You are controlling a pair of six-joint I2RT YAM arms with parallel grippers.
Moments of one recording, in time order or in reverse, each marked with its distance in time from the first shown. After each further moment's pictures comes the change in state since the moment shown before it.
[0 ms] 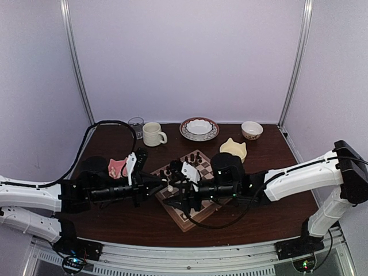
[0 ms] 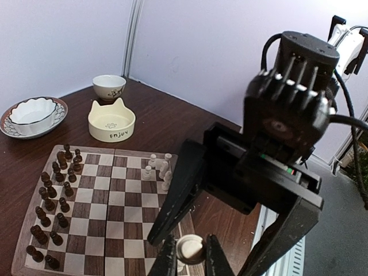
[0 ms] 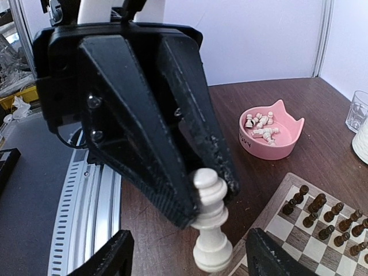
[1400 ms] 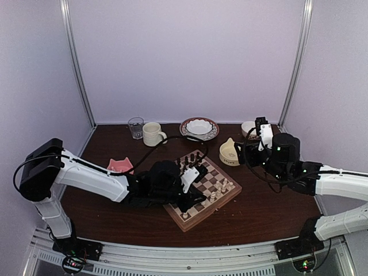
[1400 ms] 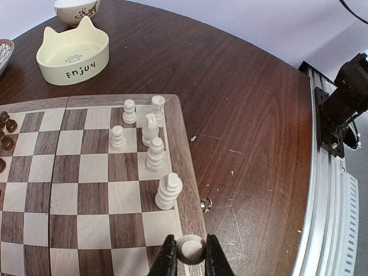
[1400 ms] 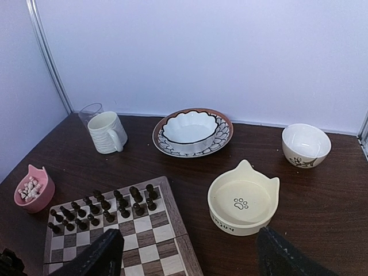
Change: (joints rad) left arm -0.066 0.729 0.423 -0.058 -0.003 0.056; right arm -0.364 -0.544 -0.244 -0.266 0.698 0.245
